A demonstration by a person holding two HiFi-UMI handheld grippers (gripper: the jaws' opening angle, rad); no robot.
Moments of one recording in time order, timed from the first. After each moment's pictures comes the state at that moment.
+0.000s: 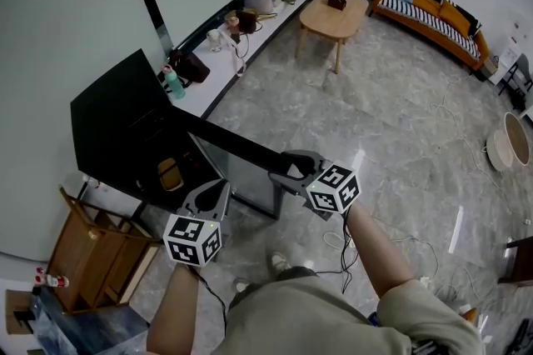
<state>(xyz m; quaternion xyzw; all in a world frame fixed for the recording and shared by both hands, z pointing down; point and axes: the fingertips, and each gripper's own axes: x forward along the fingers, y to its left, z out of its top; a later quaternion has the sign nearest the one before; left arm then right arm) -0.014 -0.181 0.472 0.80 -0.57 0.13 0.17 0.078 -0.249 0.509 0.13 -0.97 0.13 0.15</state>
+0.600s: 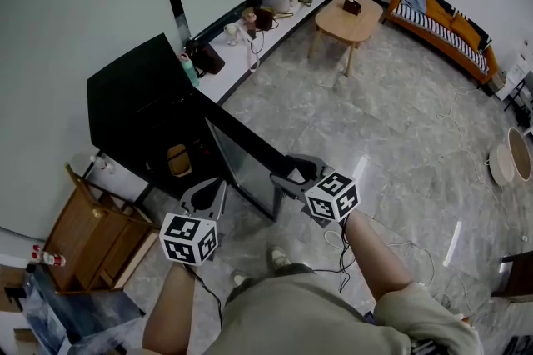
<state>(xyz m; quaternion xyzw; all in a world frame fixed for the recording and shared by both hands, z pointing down) -0.049 -0.120 0.465 0.78 -0.60 0.12 0.17 0.054 -0.192 0.506 0.15 -0.97 0.13 0.16</state>
